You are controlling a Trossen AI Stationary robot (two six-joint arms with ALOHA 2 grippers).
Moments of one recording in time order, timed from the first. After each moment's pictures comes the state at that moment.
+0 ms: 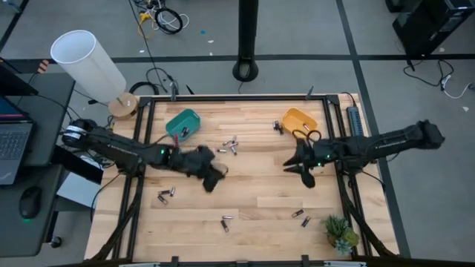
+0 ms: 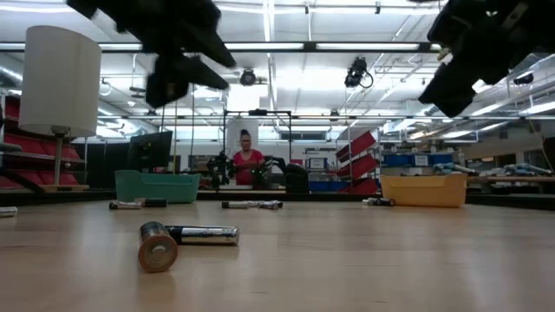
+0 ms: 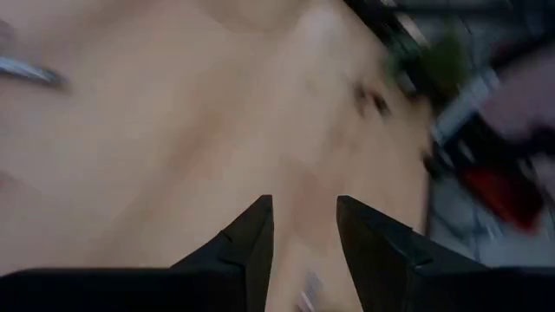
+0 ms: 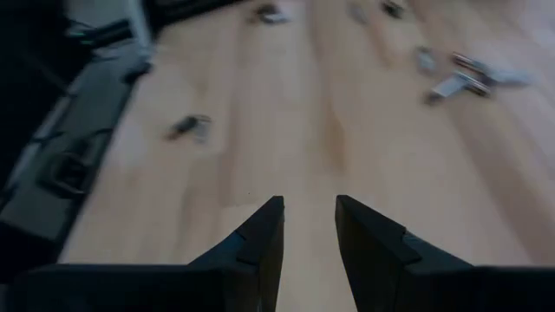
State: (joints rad) left arm -0.27 1.30 0.80 -0.10 -0.12 -0.88; right arm 0.14 0.83 0.44 -0.14 -0.03 0.34
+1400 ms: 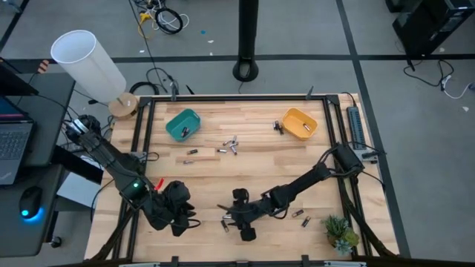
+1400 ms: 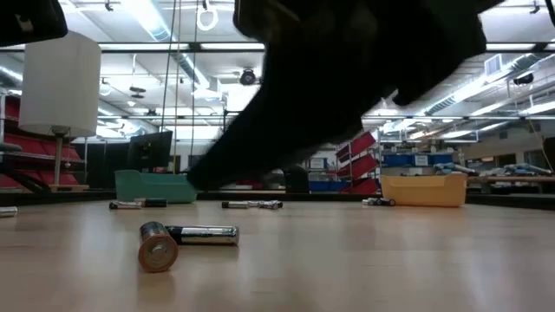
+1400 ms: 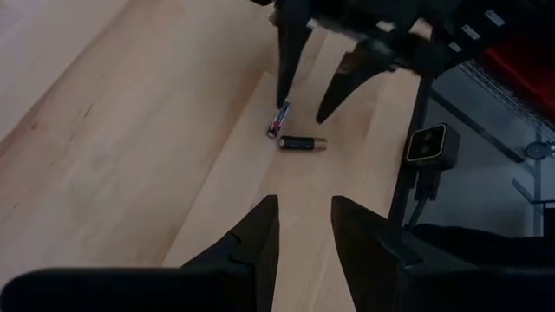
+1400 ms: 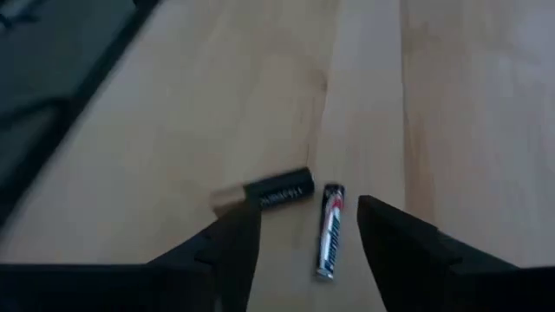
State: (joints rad) left arm -0.78 1.30 0.96 -0.57 -0.42 -1.20; right arm 0.43 2.13 1.24 0.21 0.15 0.22
